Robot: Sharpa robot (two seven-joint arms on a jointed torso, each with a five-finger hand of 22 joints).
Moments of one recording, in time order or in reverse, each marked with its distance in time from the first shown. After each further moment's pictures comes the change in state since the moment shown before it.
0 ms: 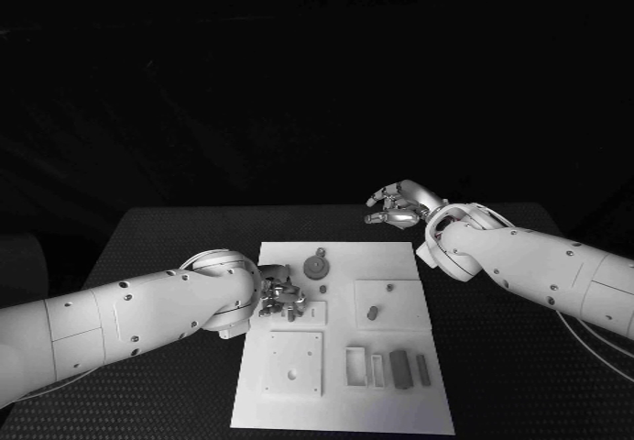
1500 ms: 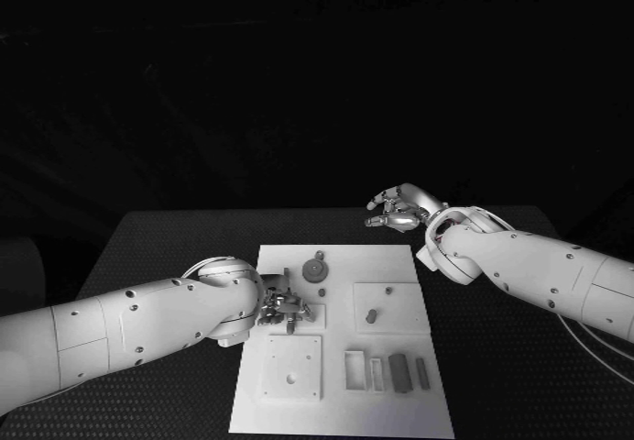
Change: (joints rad) left arm -0.008 0.015 -0.007 0.002 -0.059 0.032 -0.041; left_hand -0.101 -0.177 -0.204 0.061 -0.359 0.167 -0.104 0.001 -0.002 -0.051 -0.041 -0.001 -0.014 -0.011 -0.011 0.000 -0.006 0.016 0.000 0.000 -0.026 0.000; right arm 0.000 -0.005 0.000 0.001 0.000 0.003 0.000; right_hand 0.000 0.000 0.000 0.000 0.004 0.002 0.002 0.000 0.000 0.000 0.000 -0.001 -0.002 0.000 0.000 0.000 -0.001 0.000 0.000 0.000 0.000 0.000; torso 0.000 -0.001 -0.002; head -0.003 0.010
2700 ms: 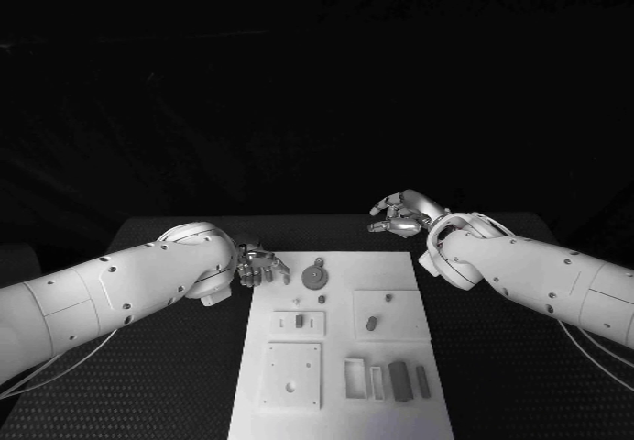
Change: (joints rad) left arm 0.058 0.002 0.082 -0.194 0.071 -0.068 0.042; left_hand 0.128 -0.064 -0.013 -0.012 0.000 -0.249 0.110 -0.109 -0.031 -0.147 0.108 -0.314 -0.155 -0.196 0.095 -0.261 -0.126 -0.018 -0.163 0.049 -0.197 -0.065; right arm 0.000 0.004 0.000 -0.031 0.004 0.000 0.001; right_hand 0.000 0.000 0.000 0.000 0.000 0.000 0.001 0.000 -0.001 0.000 0.000 0.005 -0.002 0.000 0.000 0.000 -0.001 0.000 0.000 0.000 0.000 0.000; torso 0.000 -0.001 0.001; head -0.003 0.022
